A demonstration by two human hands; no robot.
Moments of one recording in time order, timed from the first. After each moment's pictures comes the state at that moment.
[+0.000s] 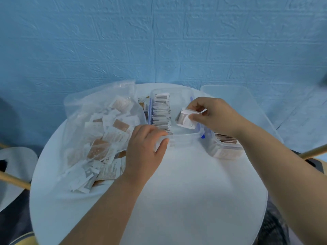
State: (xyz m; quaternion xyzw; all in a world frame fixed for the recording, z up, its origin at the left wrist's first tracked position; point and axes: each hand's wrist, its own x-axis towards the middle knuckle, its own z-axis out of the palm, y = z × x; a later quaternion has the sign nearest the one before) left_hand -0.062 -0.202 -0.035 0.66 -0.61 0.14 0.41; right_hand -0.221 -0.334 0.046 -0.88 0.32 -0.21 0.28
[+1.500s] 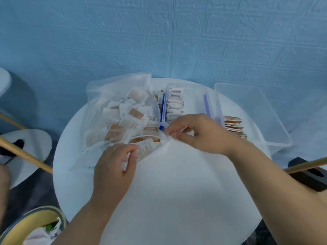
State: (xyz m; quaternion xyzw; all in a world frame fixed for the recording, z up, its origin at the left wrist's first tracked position) left_hand -0.043 -0.095 -0.037 0.74 -0.52 0.09 0.42; right_hand -0.199 -0.267 0.036 -0.92 0.16 -0.16 0.32
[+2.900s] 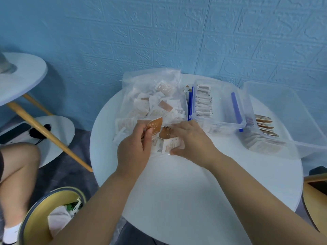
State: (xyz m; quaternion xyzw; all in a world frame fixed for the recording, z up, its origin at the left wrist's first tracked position) left_hand -0.011 -0.087 -0.039 0.77 -0.47 0.07 0.43; right_hand -0.137 -0.215 -0.021 -0.96 0.21 -0.12 0.15
